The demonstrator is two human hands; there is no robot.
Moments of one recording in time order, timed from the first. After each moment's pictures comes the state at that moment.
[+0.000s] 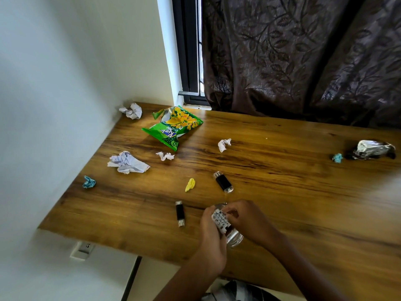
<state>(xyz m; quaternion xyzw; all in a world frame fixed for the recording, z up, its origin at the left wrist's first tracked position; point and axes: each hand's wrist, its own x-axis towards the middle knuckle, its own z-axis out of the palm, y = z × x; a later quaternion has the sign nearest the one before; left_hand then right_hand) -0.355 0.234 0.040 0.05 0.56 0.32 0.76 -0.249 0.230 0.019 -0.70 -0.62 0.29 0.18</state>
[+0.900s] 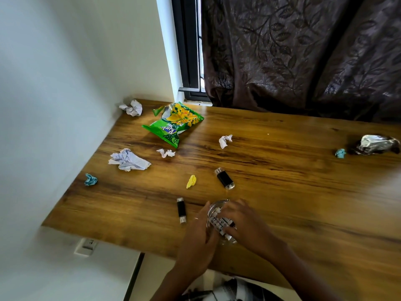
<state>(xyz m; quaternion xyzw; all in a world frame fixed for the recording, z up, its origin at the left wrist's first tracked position) -0.411 0.222 -0.003 0.72 0.51 0.18 0.44 -0.254 0.217 -0.005 -0.64 -0.74 0.19 0.12</state>
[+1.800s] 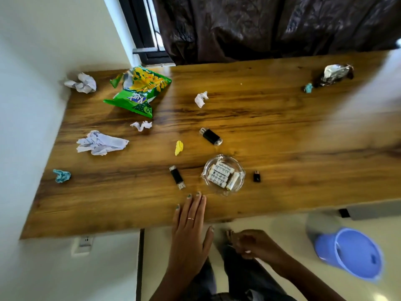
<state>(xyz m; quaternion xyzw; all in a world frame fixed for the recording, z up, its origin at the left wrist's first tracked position) -0.494 0.192 -0.069 0.91 0.36 0.09 0.19 -0.321 0.081 -0.069 -0.69 -0.18 0.63 0.30</state>
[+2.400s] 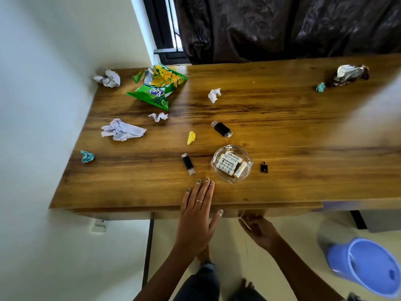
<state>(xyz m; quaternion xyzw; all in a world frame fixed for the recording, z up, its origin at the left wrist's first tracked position) -0.493 0.190 -0.077 0.91 0.38 0.10 0.15 -0.311 0.091 -0.165 -0.49 0.25 0.57 0.61</state>
